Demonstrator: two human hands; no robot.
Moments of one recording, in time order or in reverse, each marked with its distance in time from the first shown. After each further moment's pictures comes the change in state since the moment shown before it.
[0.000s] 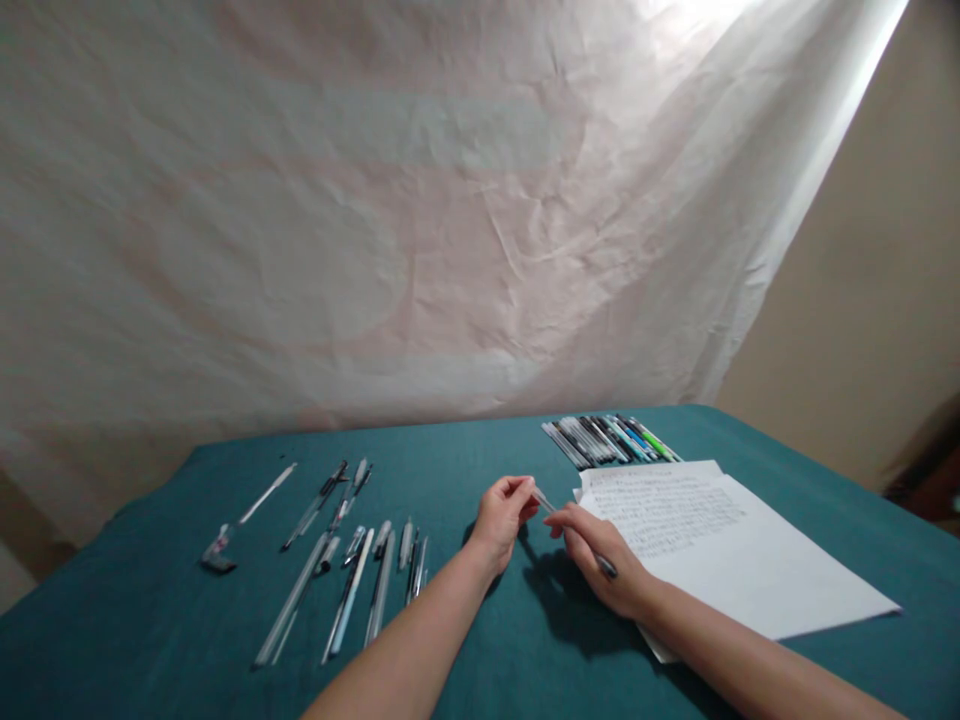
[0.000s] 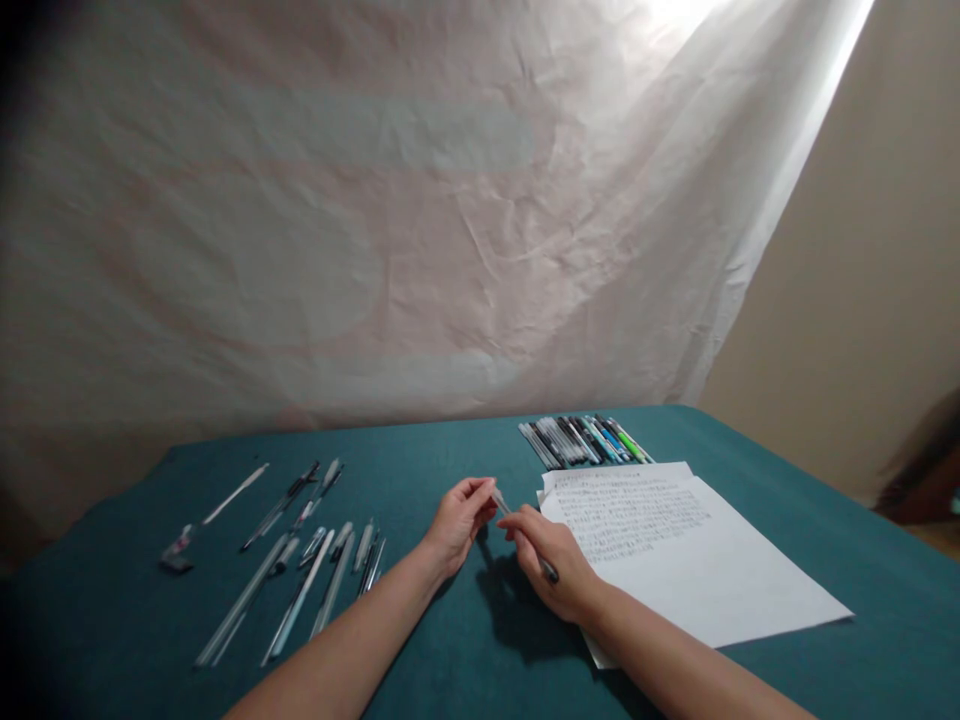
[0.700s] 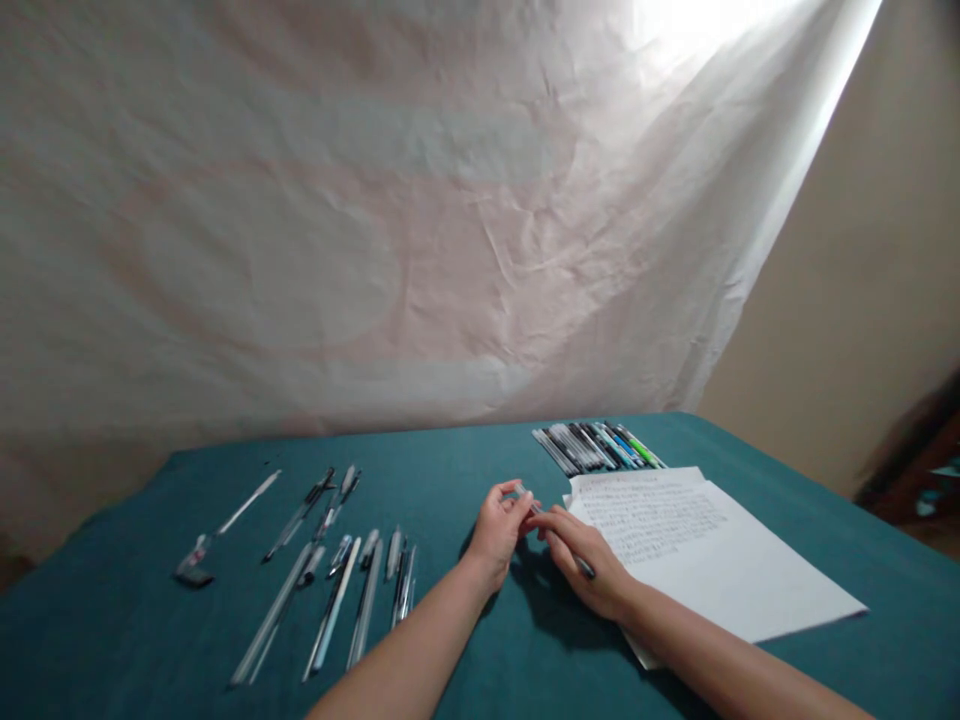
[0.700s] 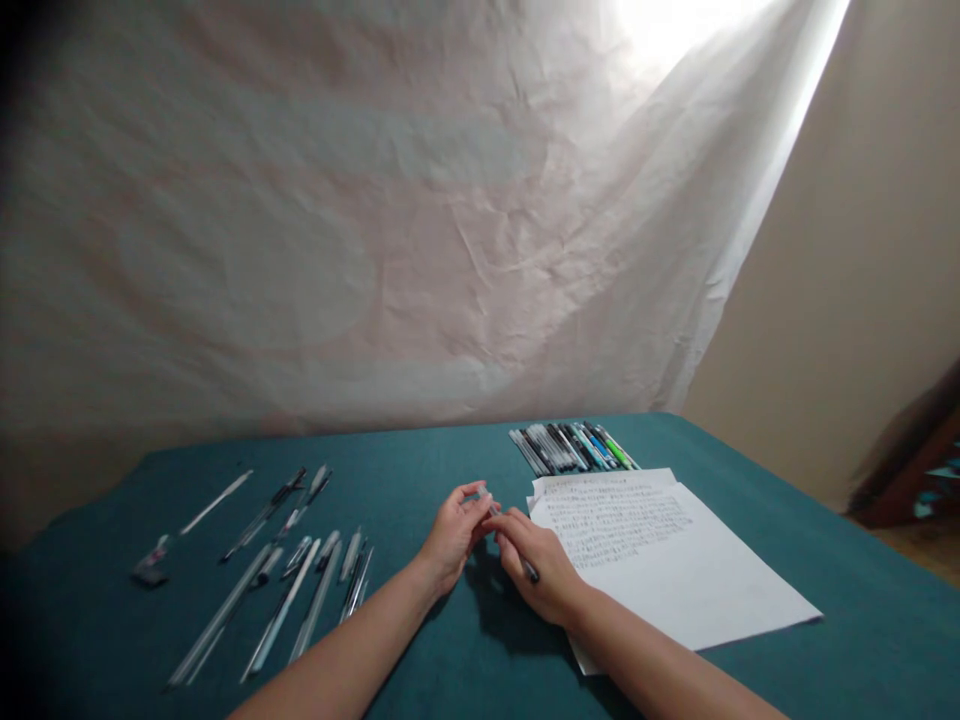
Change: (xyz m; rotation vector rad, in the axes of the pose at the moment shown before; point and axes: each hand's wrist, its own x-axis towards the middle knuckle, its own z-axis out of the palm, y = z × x) left_hand -0.005 -0.004 0.009 -0.069 -0.028 -0.010; right_hand 0.008 -0.005 0.001 -0.042 -0.013 -0.007
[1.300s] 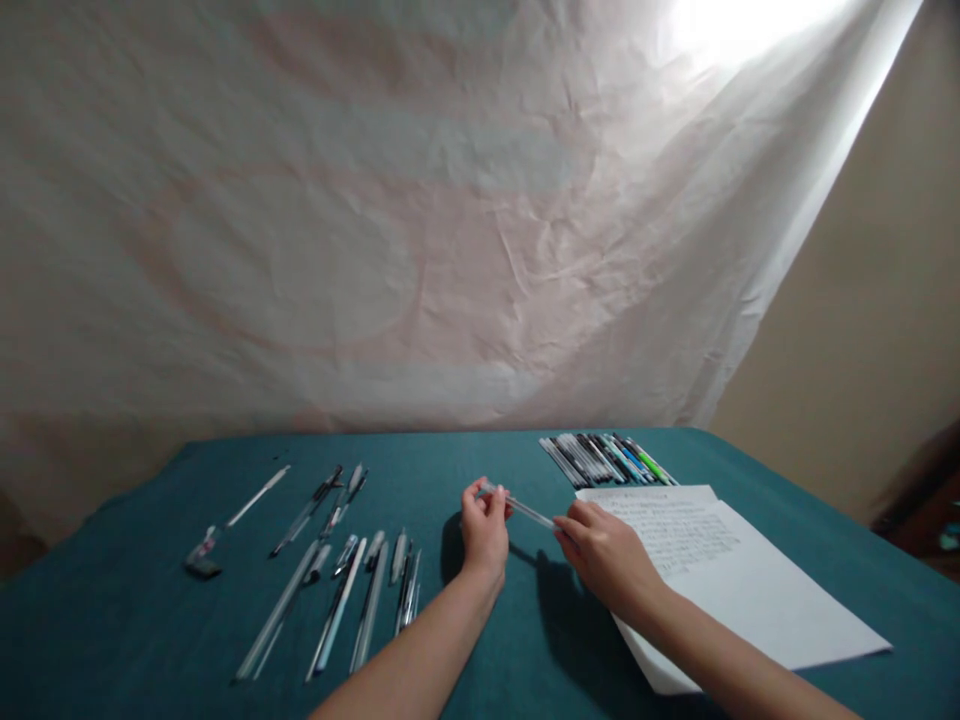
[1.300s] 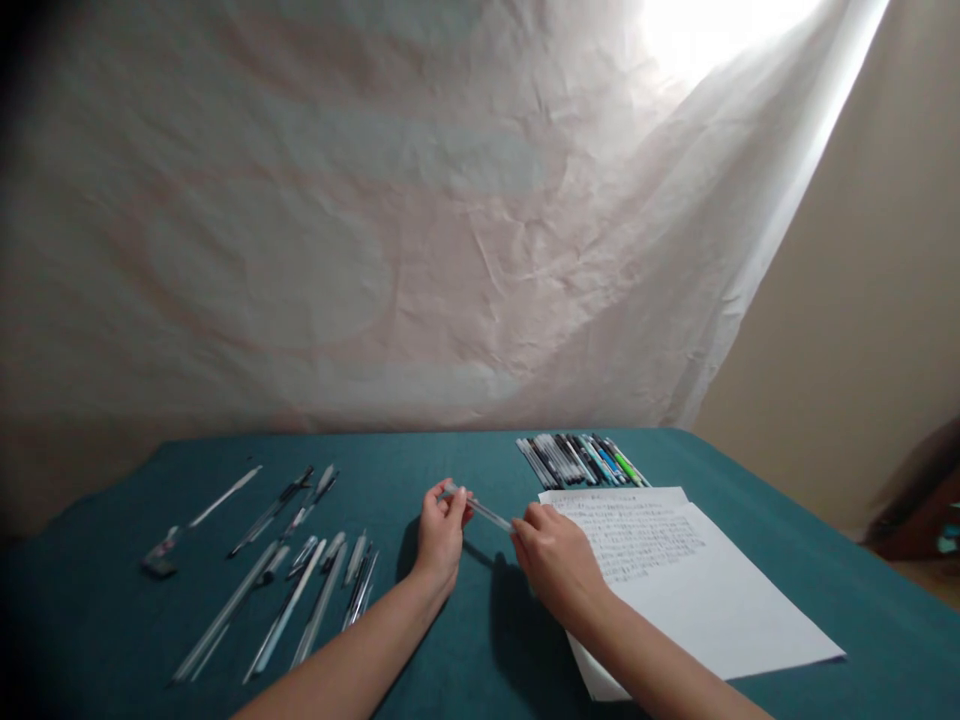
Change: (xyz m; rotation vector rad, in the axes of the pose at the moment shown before) left_hand 0.013 -0.003 -0.016 0.109 0.419 0.297; right_hand 0.013 -0.001 -0.016 -0.705 -0.015 0.066
